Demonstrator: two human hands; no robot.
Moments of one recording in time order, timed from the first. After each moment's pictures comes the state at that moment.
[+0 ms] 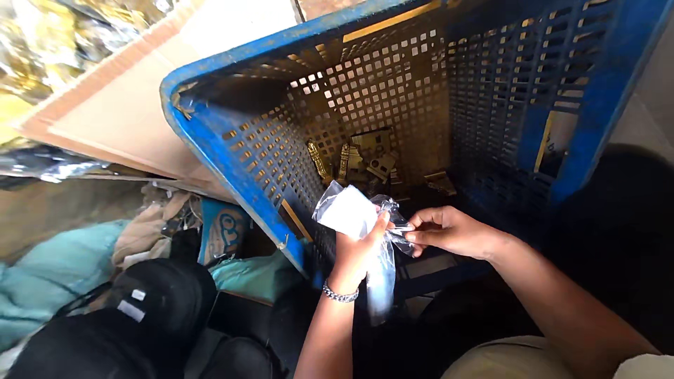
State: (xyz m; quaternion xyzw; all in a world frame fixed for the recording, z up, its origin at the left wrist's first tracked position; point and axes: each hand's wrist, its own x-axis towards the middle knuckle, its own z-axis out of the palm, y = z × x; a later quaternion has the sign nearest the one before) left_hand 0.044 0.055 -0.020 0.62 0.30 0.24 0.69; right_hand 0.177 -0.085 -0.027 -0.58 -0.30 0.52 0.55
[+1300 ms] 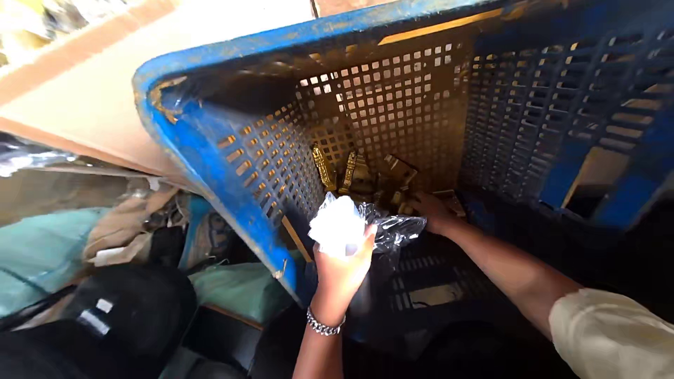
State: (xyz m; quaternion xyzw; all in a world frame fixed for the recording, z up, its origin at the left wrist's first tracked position) left_hand 0.039 0.089 -0.048 0.75 0.32 0.39 0.43; right_hand 0.267 -0.003 -0.178 -0.82 -0.46 0.32 0.12
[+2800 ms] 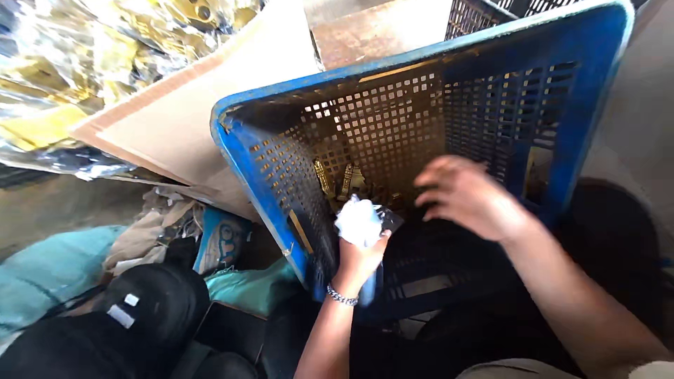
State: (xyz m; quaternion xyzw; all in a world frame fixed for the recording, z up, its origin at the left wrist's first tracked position) left_hand 0.044 0.060 -0.043 0.76 0.28 0.29 0.50; right_hand 0.220 -0.093 0.001 -0.50 -0.35 0.39 0.69
